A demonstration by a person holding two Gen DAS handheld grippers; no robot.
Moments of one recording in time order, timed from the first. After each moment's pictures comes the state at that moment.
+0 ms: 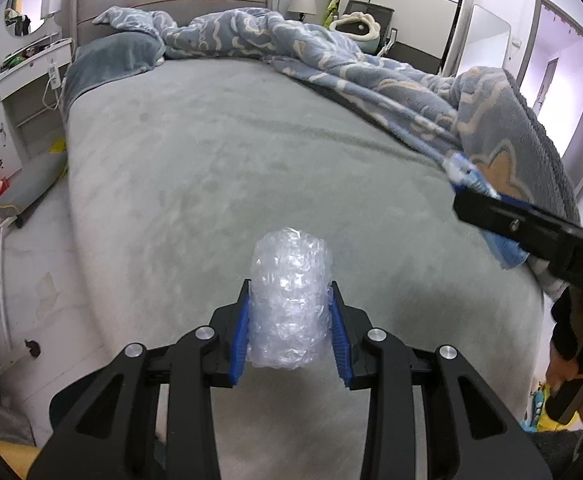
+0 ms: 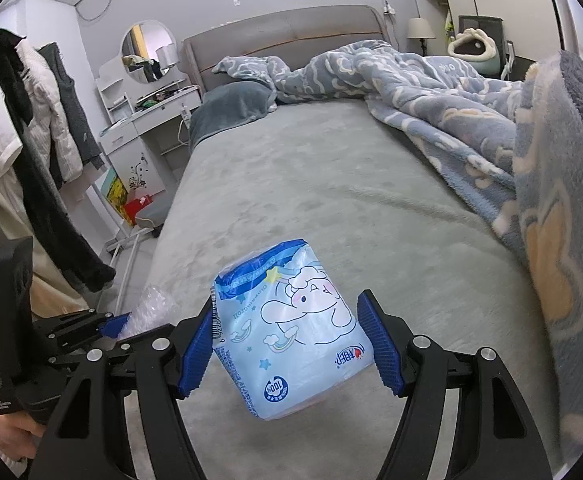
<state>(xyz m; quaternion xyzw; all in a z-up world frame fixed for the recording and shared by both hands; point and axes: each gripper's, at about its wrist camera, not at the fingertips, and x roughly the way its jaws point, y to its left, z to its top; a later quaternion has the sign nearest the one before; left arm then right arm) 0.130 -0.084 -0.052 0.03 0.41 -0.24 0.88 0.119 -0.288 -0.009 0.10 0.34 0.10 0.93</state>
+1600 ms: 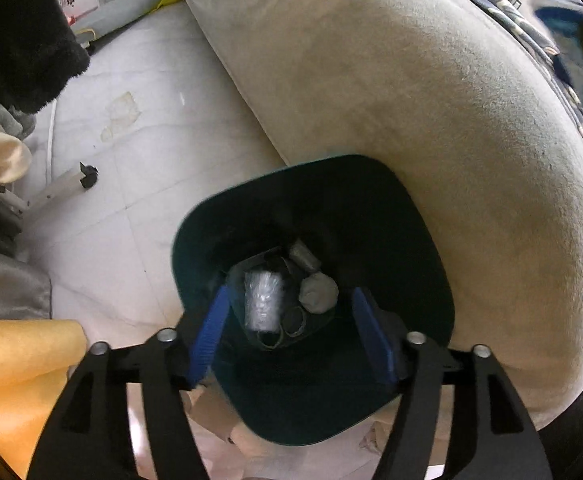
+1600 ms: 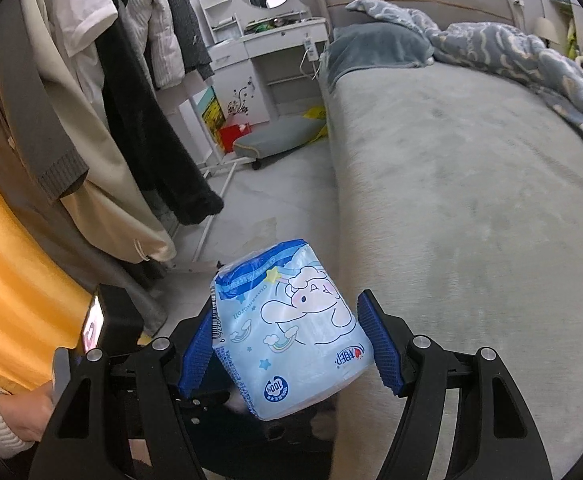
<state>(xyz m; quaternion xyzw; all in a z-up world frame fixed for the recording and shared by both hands) 0.115 0.177 -0.176 -0.03 0.60 -0.12 0.79 0.162 -0.011 -0.053 0.03 0.41 0.26 0.88</state>
